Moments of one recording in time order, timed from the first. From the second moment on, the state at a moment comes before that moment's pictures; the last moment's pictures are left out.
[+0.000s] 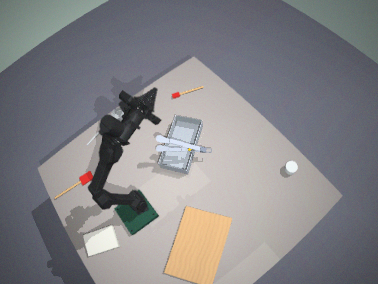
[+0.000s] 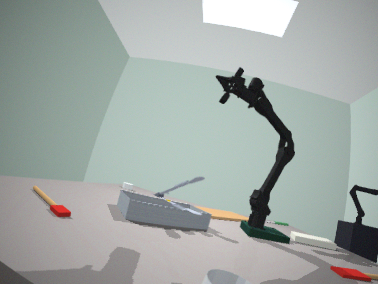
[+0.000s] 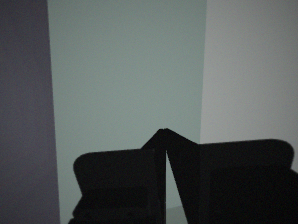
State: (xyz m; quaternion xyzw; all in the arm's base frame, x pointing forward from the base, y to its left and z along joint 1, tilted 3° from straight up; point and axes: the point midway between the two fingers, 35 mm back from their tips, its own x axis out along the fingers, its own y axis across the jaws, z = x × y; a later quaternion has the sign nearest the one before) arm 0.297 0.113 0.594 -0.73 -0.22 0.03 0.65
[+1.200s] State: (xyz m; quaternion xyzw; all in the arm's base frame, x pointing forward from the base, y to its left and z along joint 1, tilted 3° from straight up) arm 0.340 0.173 0.246 0.03 0.53 0.11 0.84
